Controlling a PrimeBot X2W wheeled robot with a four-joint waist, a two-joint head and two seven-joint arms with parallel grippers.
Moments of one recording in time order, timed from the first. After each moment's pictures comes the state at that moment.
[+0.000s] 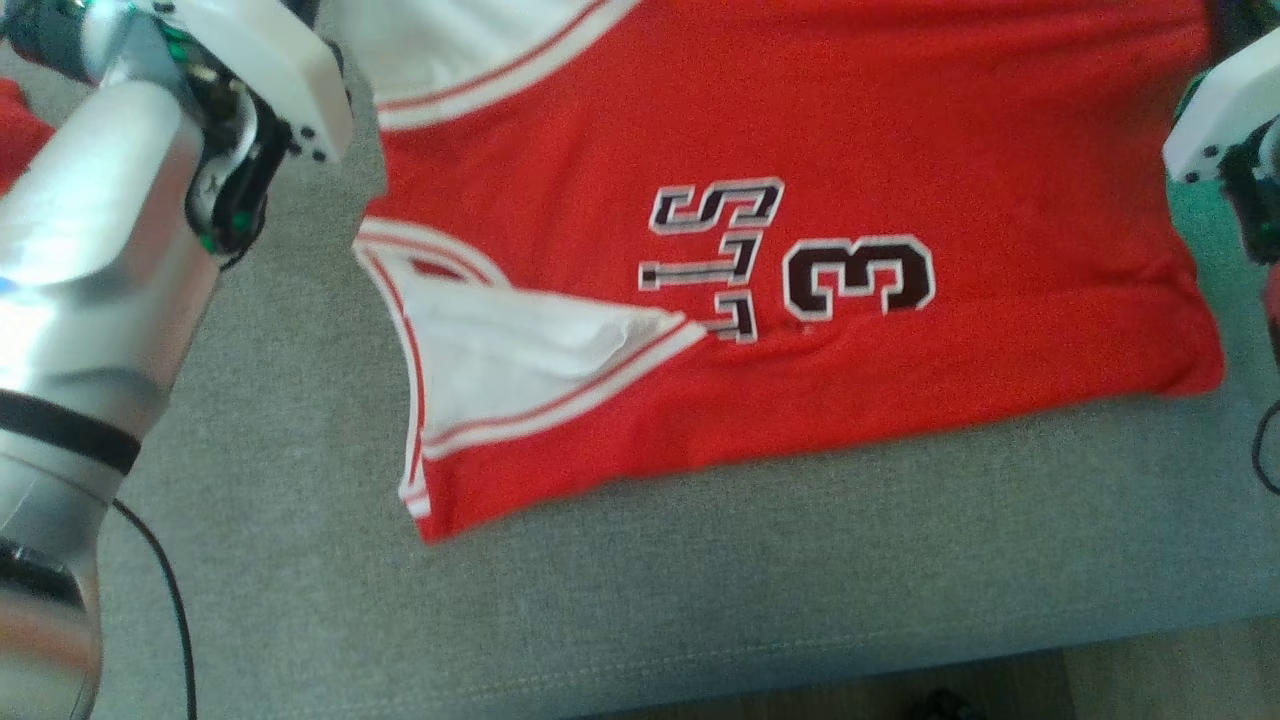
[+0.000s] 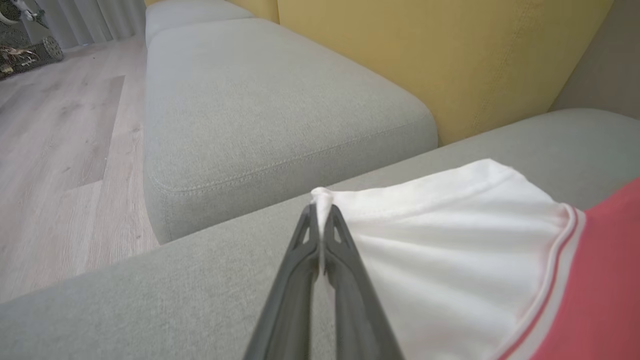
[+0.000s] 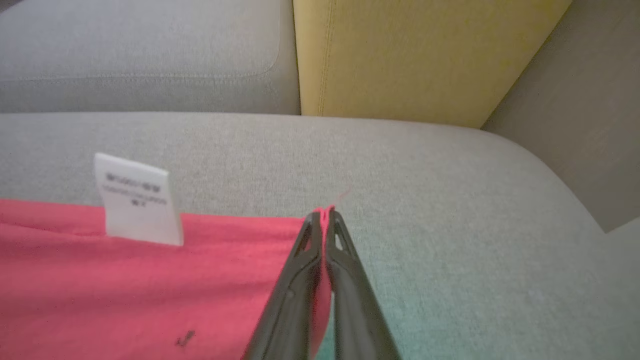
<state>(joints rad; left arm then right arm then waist) -1.13 0.37 -0.86 0.77 -0.71 -0.04 -0.15 -1.02 -0.36 0.22 1.03 0.28 0.13 0.03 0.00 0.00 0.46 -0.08</state>
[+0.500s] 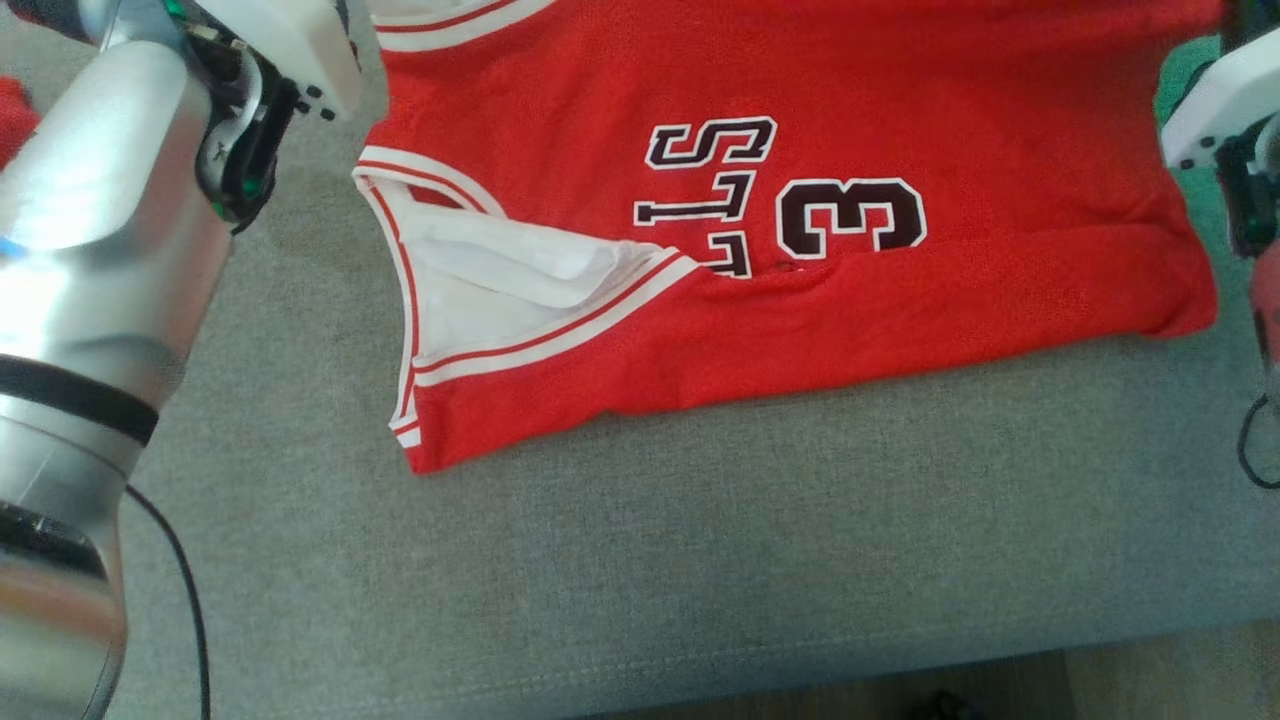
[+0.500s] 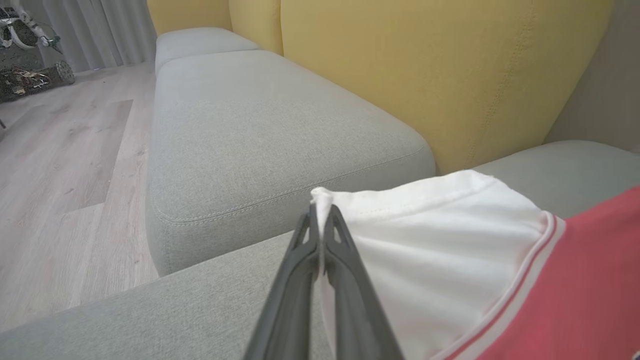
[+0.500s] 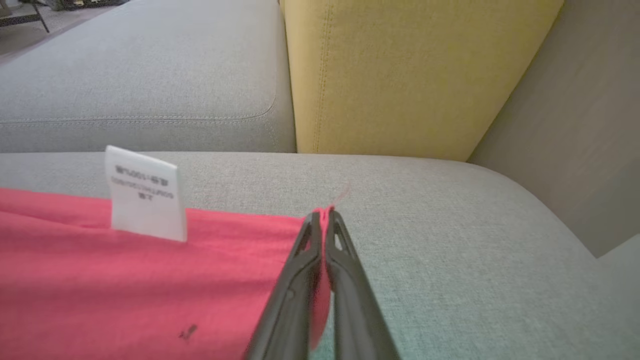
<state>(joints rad) -1.19 0.32 -0.84 0.84 -0.70 -0.05 -0.24 -1.09 -0.32 0.13 1.16 0.18 0.13 -0.18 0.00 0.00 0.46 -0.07</state>
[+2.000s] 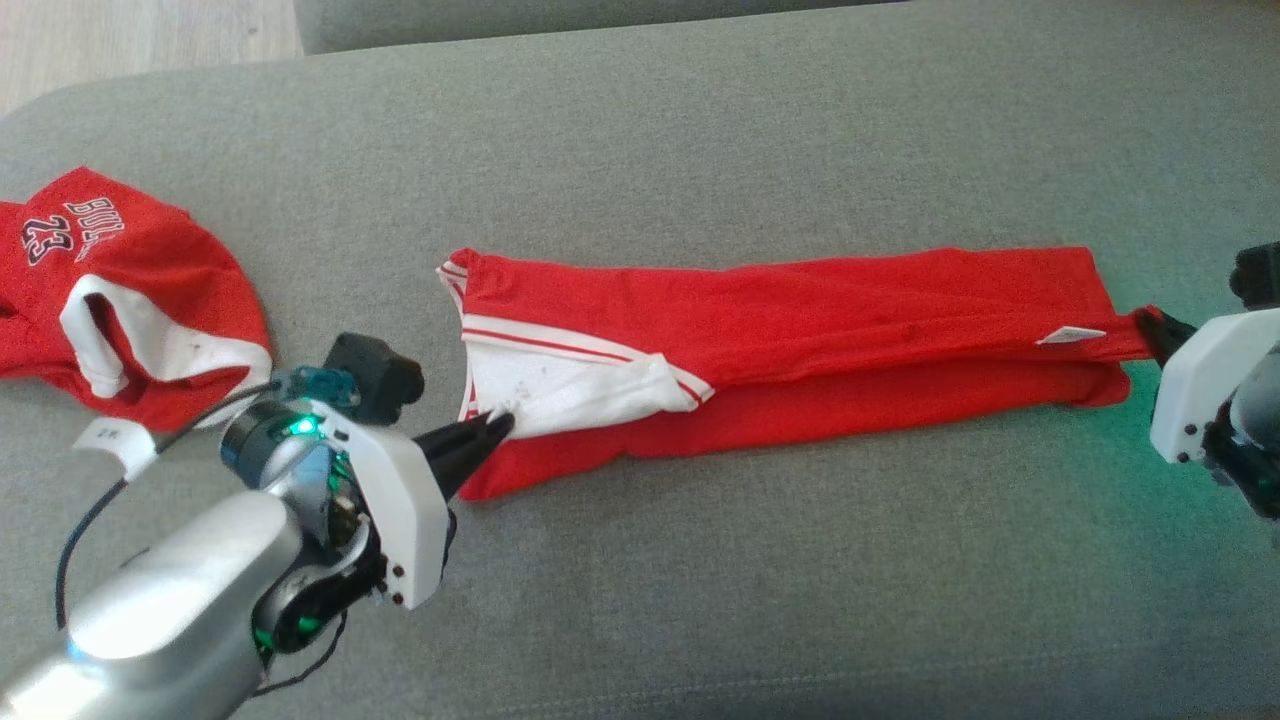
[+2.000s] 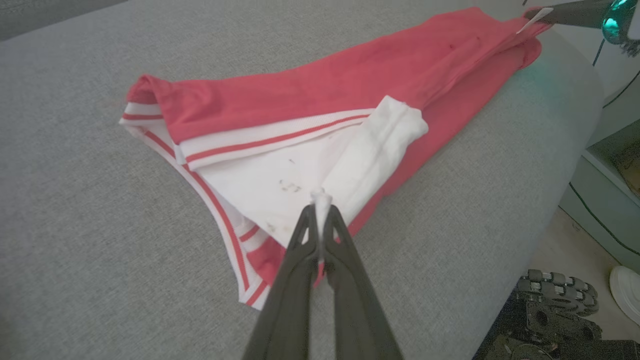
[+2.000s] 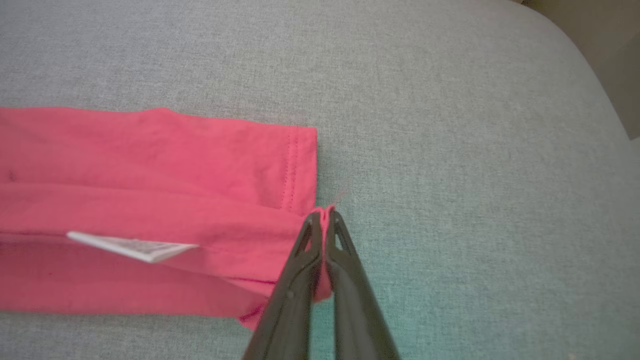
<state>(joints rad) -0.58 0.61 -1.03 0.16 -0.89 -0.03 0.15 -0.60 -0.55 0.50 0.81 0.62 0.13 0.24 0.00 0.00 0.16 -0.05</state>
